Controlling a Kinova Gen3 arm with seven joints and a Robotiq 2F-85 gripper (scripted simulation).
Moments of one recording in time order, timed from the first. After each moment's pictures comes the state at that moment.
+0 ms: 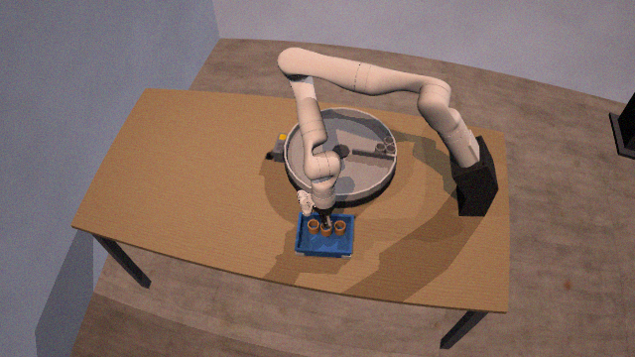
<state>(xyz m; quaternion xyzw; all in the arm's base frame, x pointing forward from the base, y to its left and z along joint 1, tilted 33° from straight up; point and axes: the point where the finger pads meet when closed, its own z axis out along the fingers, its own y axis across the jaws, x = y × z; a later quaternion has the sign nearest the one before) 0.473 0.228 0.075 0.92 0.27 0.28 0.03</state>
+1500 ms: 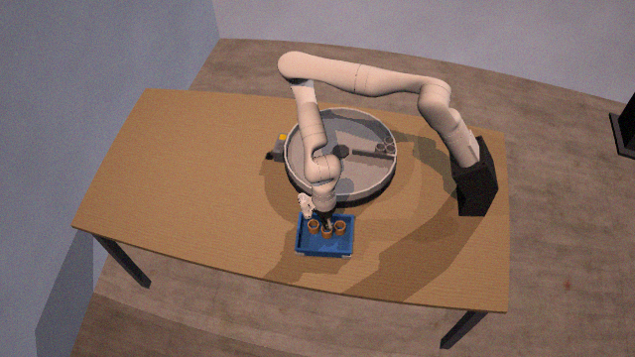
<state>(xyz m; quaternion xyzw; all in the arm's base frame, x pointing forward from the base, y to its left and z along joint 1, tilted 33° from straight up) 0.479 0.230 0.061 0.92 0.27 0.28 0.03</state>
